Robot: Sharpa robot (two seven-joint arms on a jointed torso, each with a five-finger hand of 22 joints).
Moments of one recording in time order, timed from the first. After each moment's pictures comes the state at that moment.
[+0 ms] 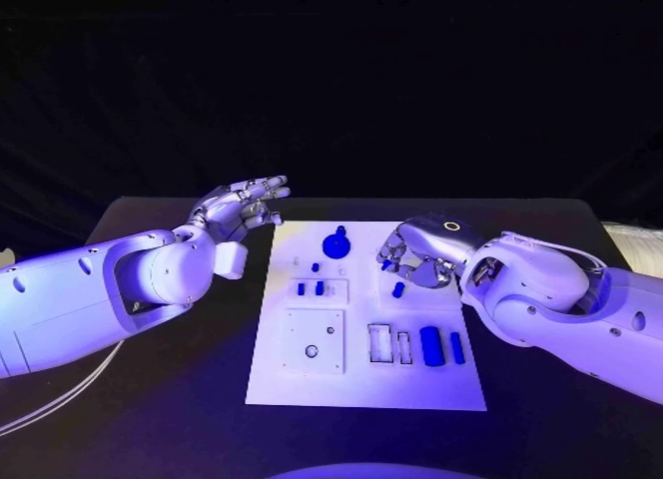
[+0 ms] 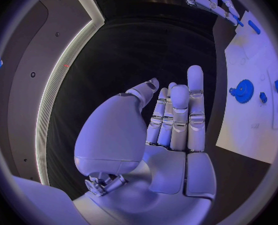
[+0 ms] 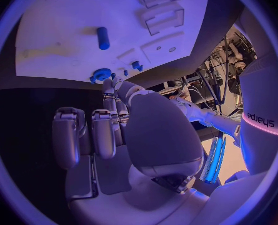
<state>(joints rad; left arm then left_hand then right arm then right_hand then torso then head) 1.20 -0.96 -0.03 1.59 0.27 -0.24 0.42 1.32 -0.11 0.41 0.01 0.13 1.00 0.19 0.14 0.07 1.05 0.11 0.31 0.12 1.23 0.03 1.13 0.55 0.17 1.21 0.12 0.60 0.77 1.15 -0.84 0.03 1.74 -1.78 -0.24 -0.20 1.45 -0.07 0.45 0.08 0.05 1.18 0.10 0.08 0.10 1.27 0.05 0.07 0.07 1.47 -0.03 1.47 1.31 0.04 1.47 0.08 1.45 1.31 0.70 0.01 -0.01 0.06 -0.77</state>
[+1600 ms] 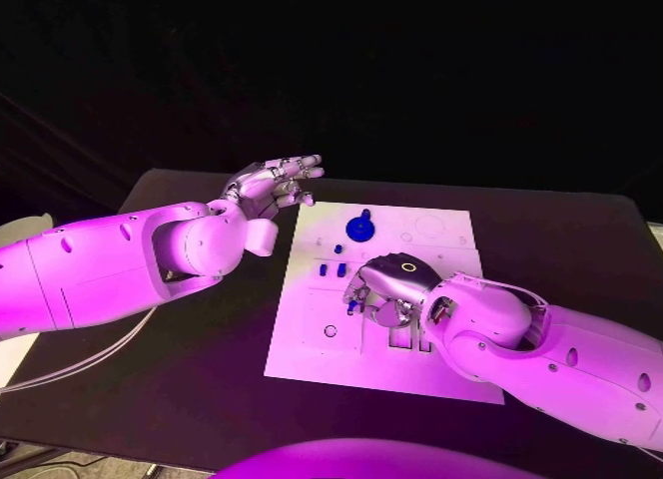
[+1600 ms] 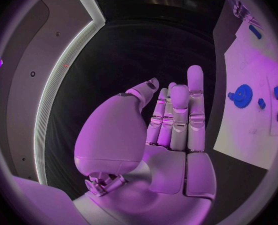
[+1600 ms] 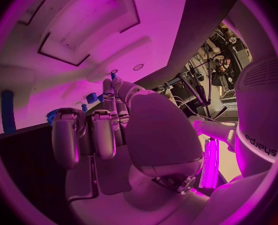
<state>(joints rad) 1.20 -0.95 -0.03 1.60 0.27 -0.24 0.41 1.32 -0.11 0.41 0.01 0.13 0.99 0.19 0.14 0.07 1.04 0.11 0.31 0.12 1.23 0.03 1.13 0.55 0.17 1.21 0.12 0.60 0.77 1.01 -0.64 0.00 1.65 -1.79 -0.21 -0.15 1.45 -0.07 0.46 0.07 0.04 1.17 0.11 0.07 0.10 1.27 0.05 0.07 0.07 1.47 -0.03 1.47 1.31 0.04 1.47 0.08 1.45 1.31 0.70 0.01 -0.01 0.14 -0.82</state>
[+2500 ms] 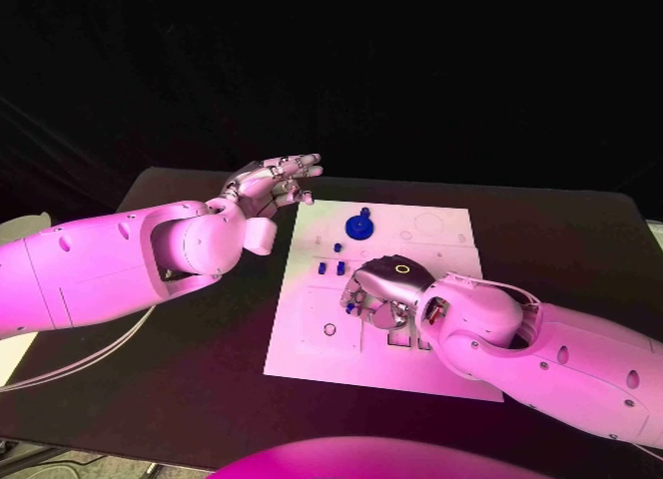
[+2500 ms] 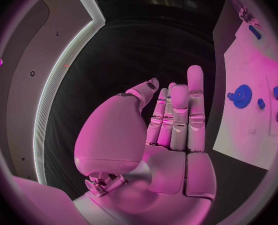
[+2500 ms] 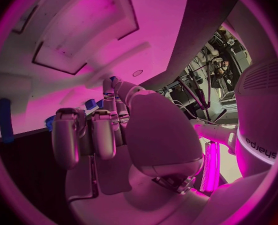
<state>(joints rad) 1.20 -0.95 -0.03 1.60 0.27 -0.24 0.41 1.32 -0.11 0.41 0.01 0.13 0.99 0.19 0.14 0.07 1.03 0.11 0.31 0.12 1.22 0.03 1.13 0.54 0.17 1.21 0.12 0.60 0.77 1.01 -0.62 -0.01 1.63 -1.81 -0.17 -0.15 1.45 -0.07 0.46 0.07 0.05 1.17 0.11 0.07 0.10 1.27 0.06 0.07 0.07 1.47 -0.03 1.47 1.31 0.04 1.47 0.08 1.45 1.31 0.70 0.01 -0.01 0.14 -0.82</state>
